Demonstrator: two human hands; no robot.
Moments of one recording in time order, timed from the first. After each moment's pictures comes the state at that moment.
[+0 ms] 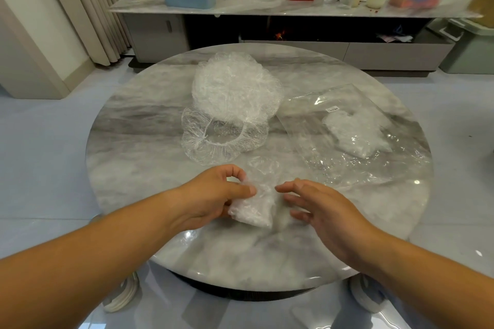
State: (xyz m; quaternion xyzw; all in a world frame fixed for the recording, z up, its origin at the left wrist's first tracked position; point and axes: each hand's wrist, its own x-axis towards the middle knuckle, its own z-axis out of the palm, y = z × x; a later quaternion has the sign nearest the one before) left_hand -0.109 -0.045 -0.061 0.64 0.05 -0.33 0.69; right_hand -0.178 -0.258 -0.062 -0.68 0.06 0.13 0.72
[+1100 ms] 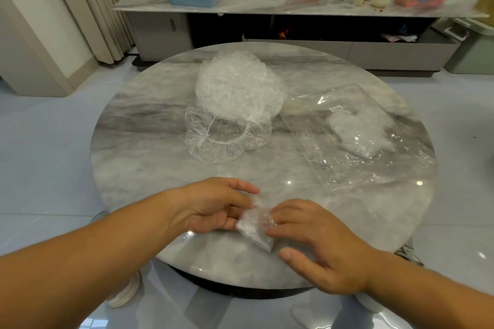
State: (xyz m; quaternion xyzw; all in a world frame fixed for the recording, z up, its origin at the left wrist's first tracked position) left_hand -0.113 -0.040 -0.062 0.60 0.11 -0.43 0.67; right_hand -0.195 -0.268 -0.082 -0.87 -0.37 -0.04 0.31
